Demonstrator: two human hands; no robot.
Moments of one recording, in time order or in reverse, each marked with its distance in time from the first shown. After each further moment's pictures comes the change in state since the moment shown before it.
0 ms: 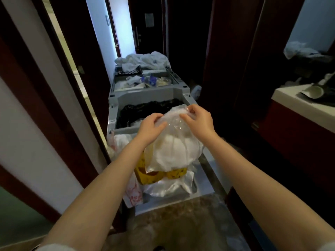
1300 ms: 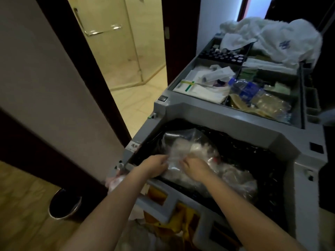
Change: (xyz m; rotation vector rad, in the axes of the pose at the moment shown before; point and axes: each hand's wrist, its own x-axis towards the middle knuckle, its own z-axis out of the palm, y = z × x) left_hand 0.246 -0.271 0.022 0.385 -0.245 -0.827; right_hand 0.301 0.186 0.360 -0.333 -1.238 -0.372
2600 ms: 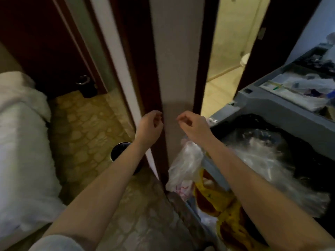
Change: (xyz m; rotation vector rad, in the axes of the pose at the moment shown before) left_hand -0.228 -0.125 -0.049 -0.375 1.091 -0.190; right_hand -0.045 -0.252 0.014 0.359 0.193 -0.602
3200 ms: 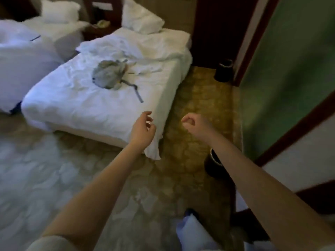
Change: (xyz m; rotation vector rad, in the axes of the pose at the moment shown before) left_hand -0.232 -0.299 -0.361 0.141 0.627 -0.744; right_hand 0.016 -0.313 0.419 -0.006 -0.907 -0.393
